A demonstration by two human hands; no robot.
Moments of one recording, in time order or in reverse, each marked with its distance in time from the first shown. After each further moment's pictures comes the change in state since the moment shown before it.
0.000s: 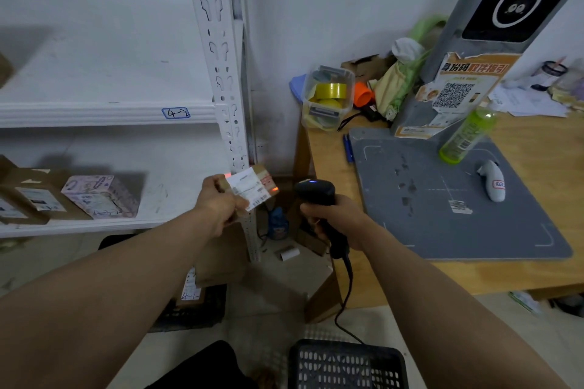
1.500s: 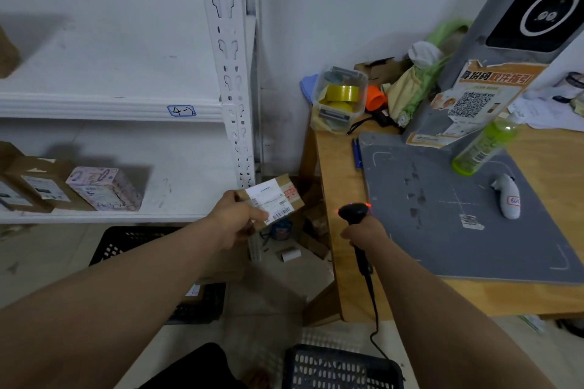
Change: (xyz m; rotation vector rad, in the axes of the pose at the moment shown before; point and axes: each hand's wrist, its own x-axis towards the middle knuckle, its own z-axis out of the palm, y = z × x) left_hand 0.004 -0.014 0.016 -0.020 -0.159 -0.105; right_hand 0.053 0.045 -0.046 -0.452 0.422 0.294
